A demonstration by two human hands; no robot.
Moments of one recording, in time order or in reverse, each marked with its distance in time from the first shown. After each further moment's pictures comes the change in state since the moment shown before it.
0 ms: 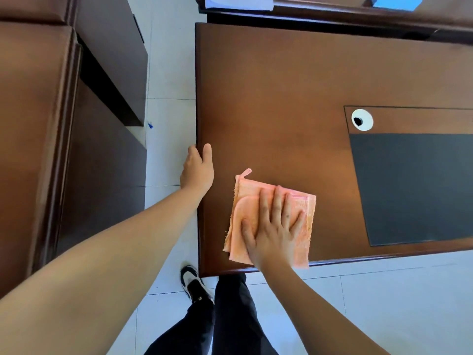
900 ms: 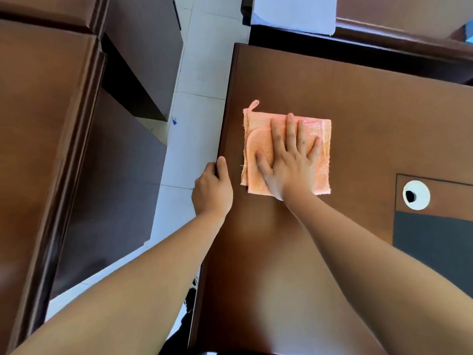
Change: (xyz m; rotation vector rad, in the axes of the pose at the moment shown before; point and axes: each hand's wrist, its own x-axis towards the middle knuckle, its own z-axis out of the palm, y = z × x) left_hand 0.075 0.044 0.006 0.039 0.213 -0.163; right_hand 0.324 -0.052 -0.019 0.059 -0.035 -0.307
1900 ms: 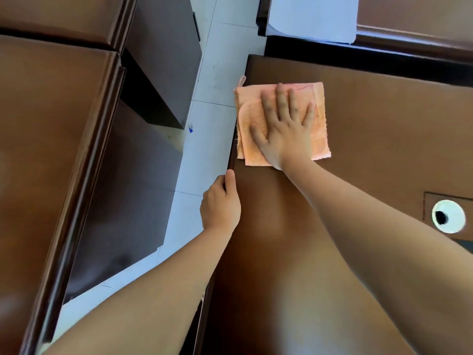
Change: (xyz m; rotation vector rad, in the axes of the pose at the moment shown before) left_hand -0.003 0.001 0.000 -0.066 0.006 -0.022; right_hand 0.097 -0.027 -0.005 0.013 -0.031 -0.147
